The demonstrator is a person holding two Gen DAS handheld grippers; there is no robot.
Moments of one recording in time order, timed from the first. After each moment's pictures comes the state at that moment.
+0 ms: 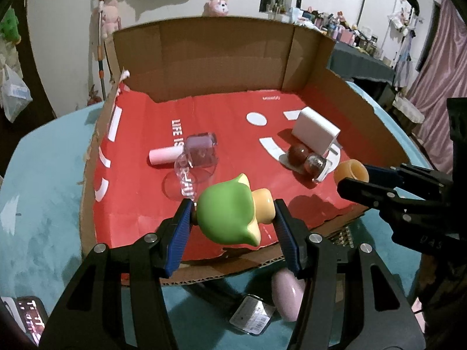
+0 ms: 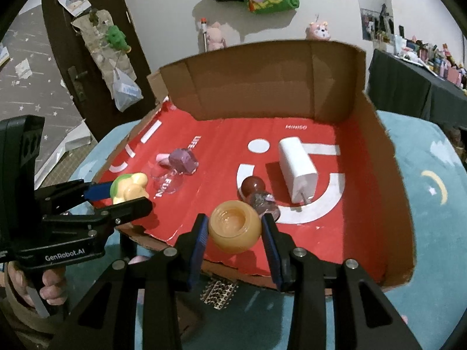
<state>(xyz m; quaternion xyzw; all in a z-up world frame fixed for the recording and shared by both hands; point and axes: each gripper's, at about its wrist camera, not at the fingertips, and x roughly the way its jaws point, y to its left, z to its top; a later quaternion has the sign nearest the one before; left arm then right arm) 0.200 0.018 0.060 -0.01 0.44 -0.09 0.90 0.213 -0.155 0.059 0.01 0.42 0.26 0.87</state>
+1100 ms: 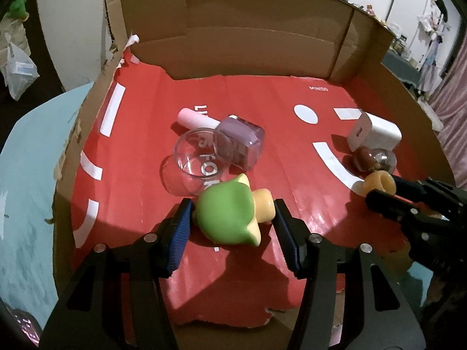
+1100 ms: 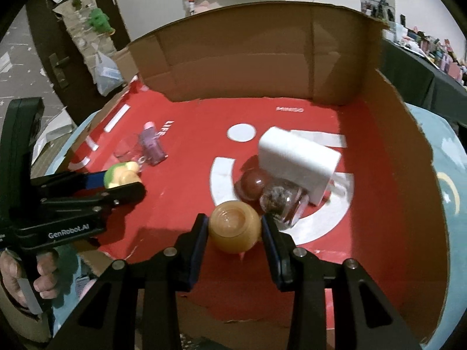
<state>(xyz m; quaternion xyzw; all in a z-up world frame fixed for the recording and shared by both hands) 0.261 0.037 0.022 -0.03 0.48 -0.04 0.88 0.262 -0.149 0.026 -0.02 0.46 0.22 0.86</state>
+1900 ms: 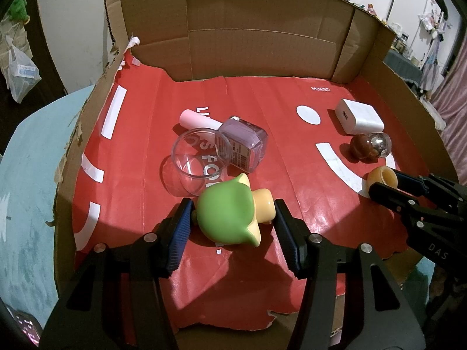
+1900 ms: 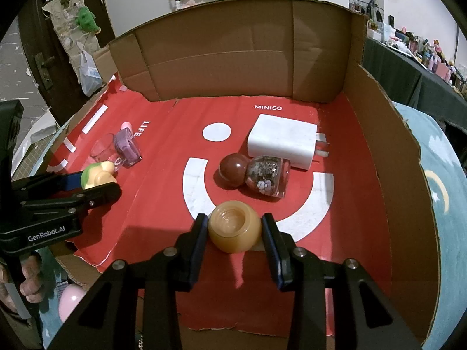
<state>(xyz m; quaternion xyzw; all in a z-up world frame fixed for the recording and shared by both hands) 0.262 0.036 0.019 -0.02 0.48 -0.04 0.88 0.269 -0.153 0.022 -0.03 0.46 0.19 0.87</state>
